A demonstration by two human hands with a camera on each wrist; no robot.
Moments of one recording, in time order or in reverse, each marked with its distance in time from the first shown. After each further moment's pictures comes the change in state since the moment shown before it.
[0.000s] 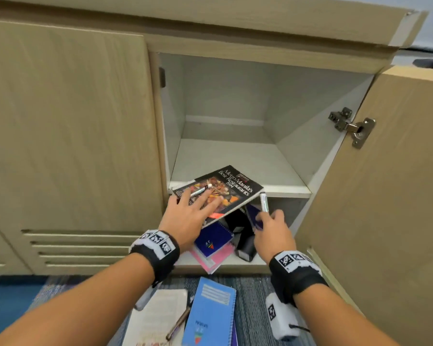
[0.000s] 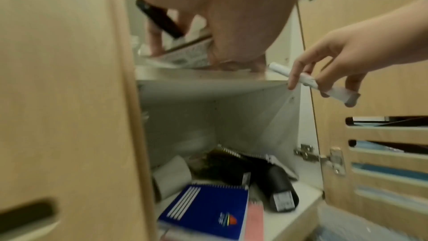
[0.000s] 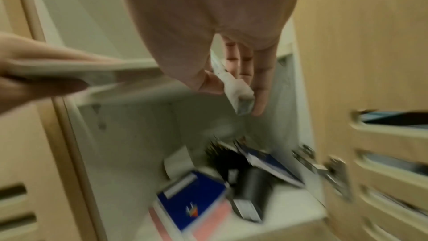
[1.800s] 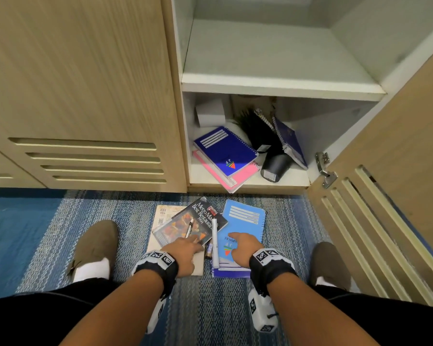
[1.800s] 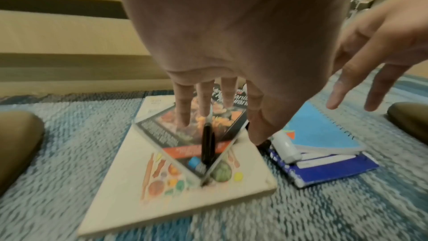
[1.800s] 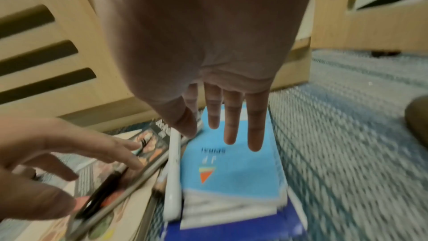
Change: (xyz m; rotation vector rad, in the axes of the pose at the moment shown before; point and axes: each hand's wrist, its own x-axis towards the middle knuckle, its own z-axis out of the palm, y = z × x) left_hand -0.175 0.053 0.233 -0.574 -0.950 -0.047; right_hand -0.096 0.031 0.243 0.082 -0.872 0.055
